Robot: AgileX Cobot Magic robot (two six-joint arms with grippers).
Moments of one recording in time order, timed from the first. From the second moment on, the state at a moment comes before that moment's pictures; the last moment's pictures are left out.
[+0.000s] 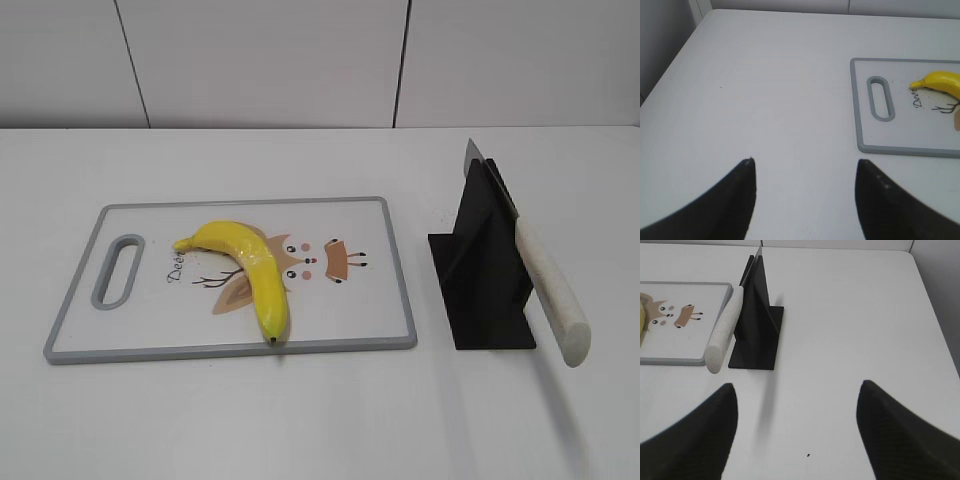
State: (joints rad) left arm -0.02 -0.01 -0.49 0.00 1.08 0.06; right arm 0.08 -0.01 -0.51 0.10 1.04 -0.04
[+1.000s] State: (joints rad) left arm -0.02 -0.01 -0.49 0.00 1.08 0.06; right arm 0.08 0.05 -0.52 0.10 1.04 -0.04
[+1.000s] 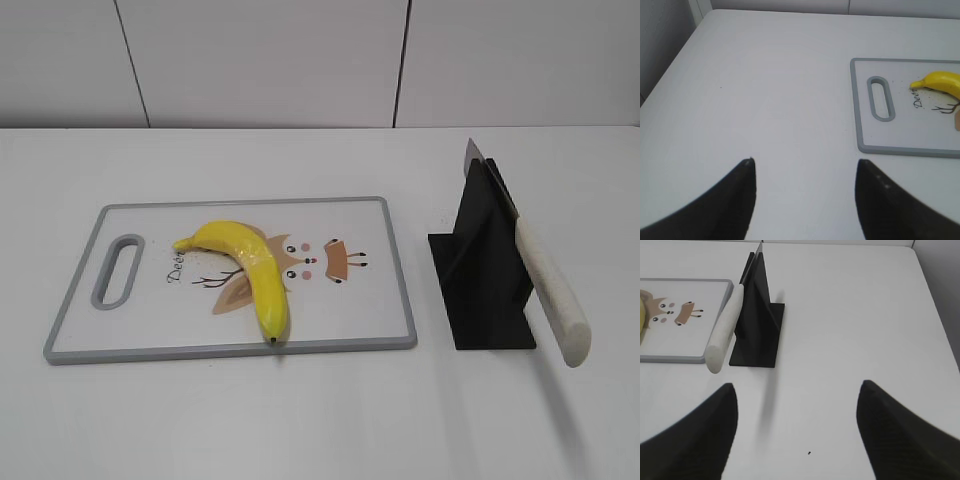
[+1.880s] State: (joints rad) left arm -0.02 -0.01 -0.49 0.01 1.08 0.06; right arm 0.15 0.88 -0.76 0.13 0.98 -0.04
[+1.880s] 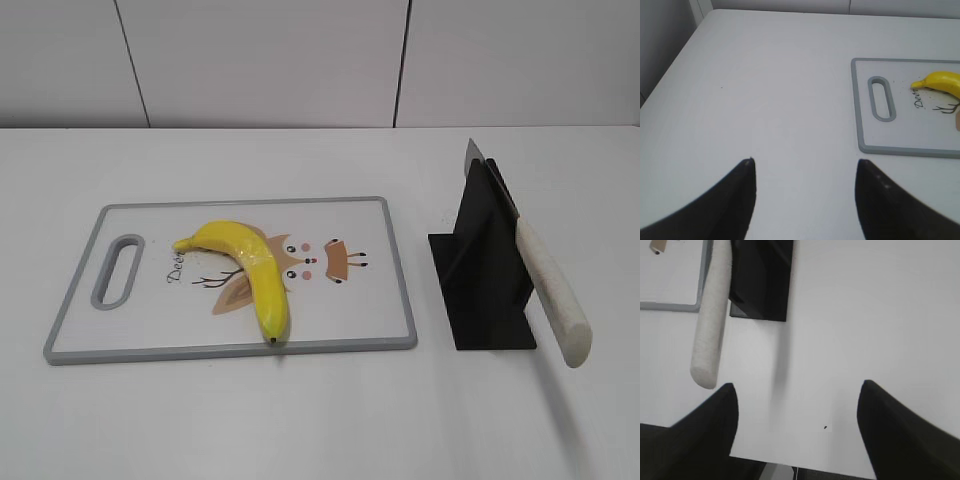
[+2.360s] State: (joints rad) left arm -0.02 -0.01 -0.49 0.01 1.08 0.06; right arm 0.35 1.26 -0.98 0.23 0.98 -0.03
